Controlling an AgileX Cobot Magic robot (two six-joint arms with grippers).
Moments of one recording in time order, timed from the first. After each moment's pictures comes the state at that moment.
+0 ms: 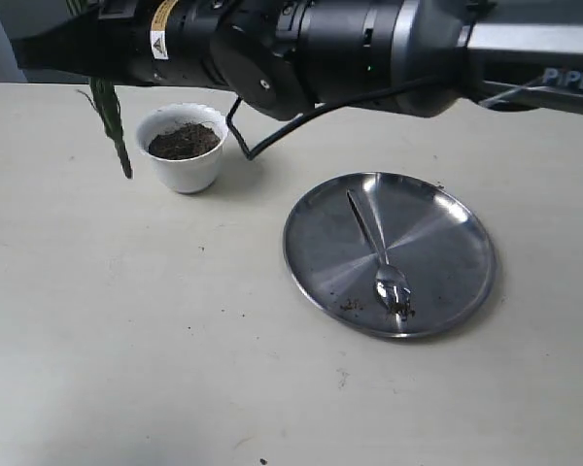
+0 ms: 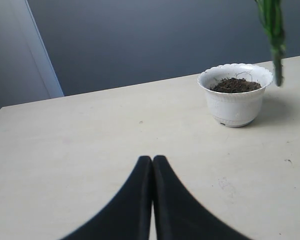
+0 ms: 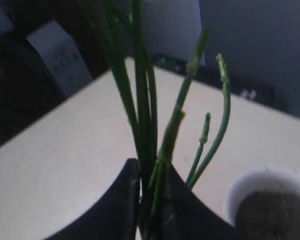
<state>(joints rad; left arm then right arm) -0.06 0.03 0.00 0.03 0.21 0.10 1.01 1.93 -1.56 -0.27 0.00 0.50</state>
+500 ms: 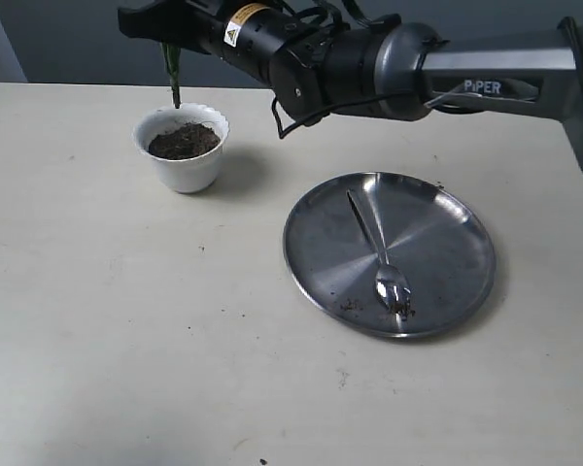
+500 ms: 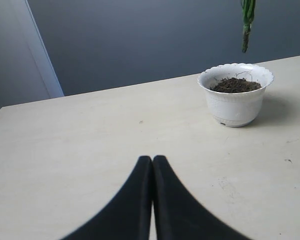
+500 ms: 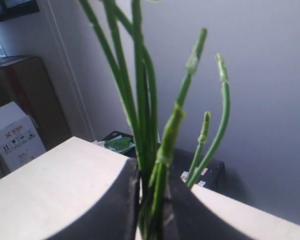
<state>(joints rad) -0.06 0.03 0.00 0.03 0.21 0.10 0.84 2.12 -1.61 -0.03 -0.38 0.21</state>
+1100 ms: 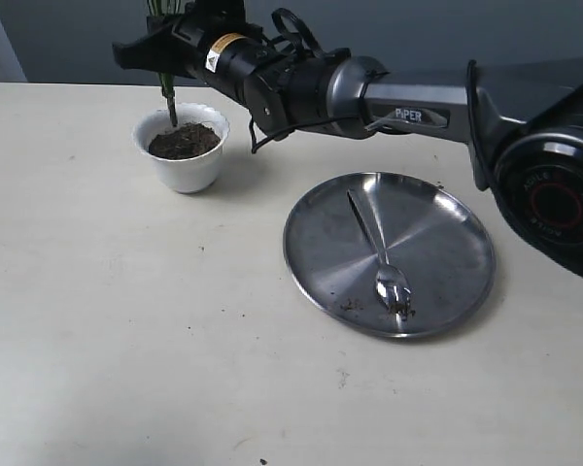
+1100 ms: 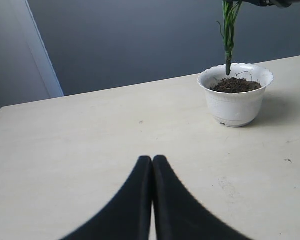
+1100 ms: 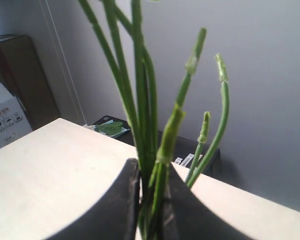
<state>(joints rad) -0.06 0.03 0.00 0.03 0.21 0.10 0.83 2.31 -1.80 -0.02 -0.33 0.18</state>
